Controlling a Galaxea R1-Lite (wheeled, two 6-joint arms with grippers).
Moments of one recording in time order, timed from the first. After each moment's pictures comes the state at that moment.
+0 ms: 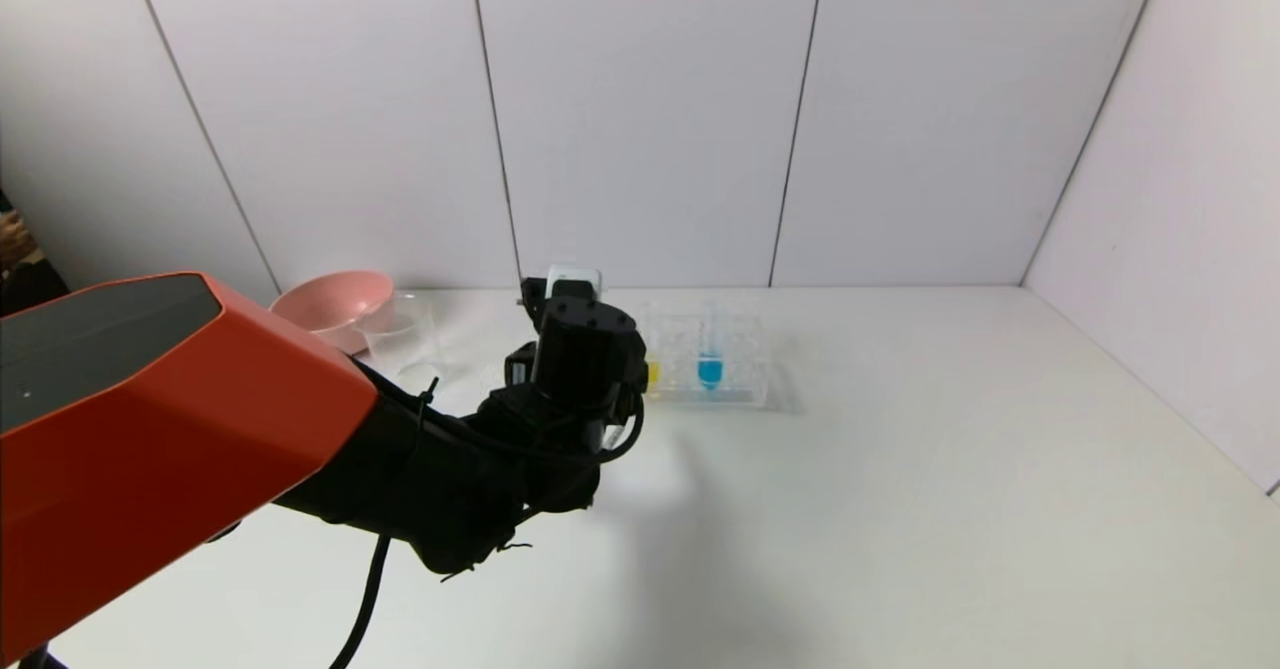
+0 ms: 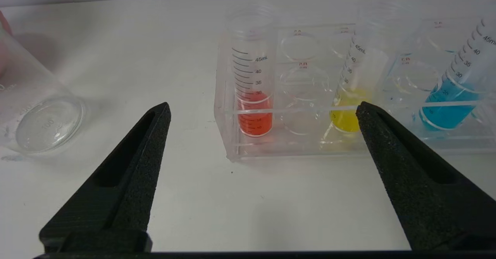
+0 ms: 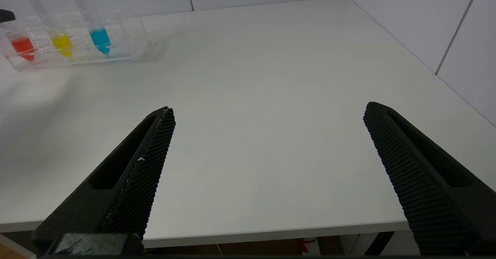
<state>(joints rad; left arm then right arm) -0.74 2.07 -1.03 -0.74 0.70 -0.20 0.00 0.00 0.00 0.00 -0.04 0.09</state>
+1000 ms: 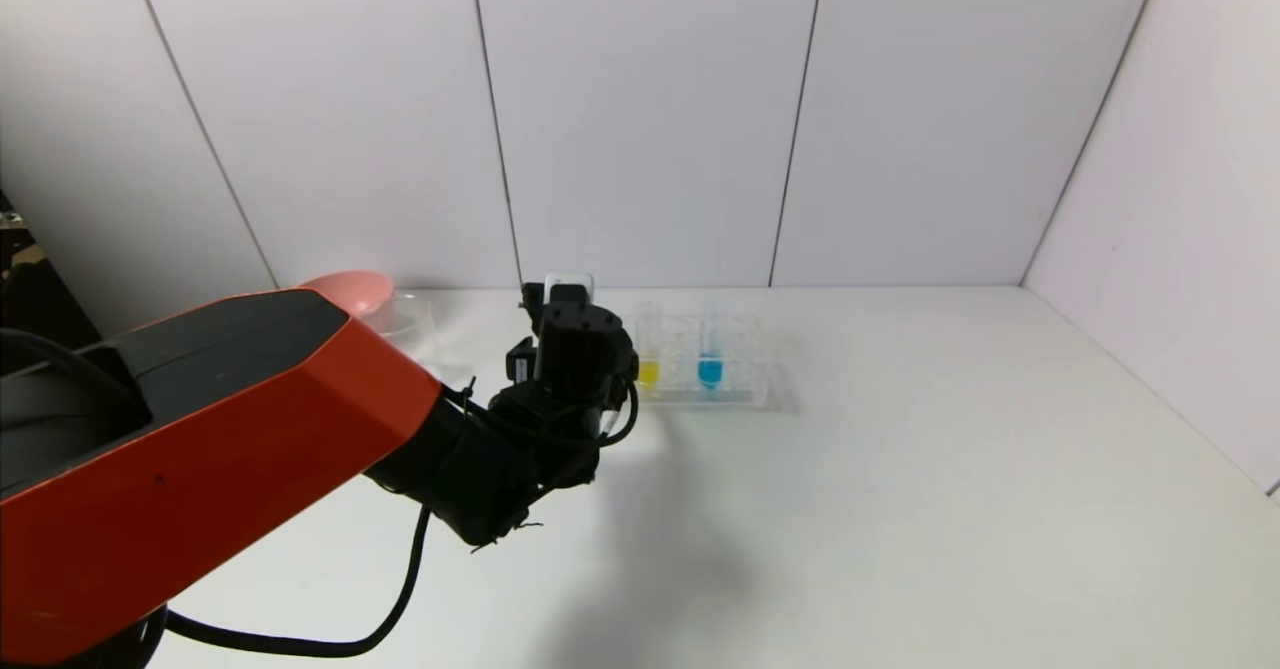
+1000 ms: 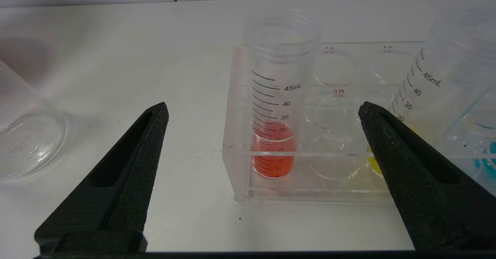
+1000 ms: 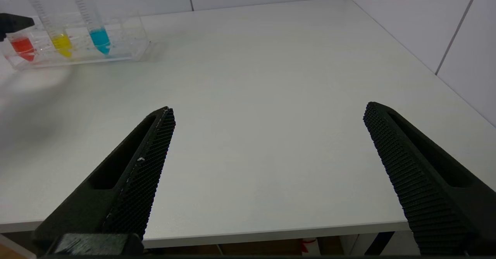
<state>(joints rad) -0.67 2.20 -1.10 -0.87 0.67 -0.17 0.00 0.00 0.00 0.00 -0.04 0.09</state>
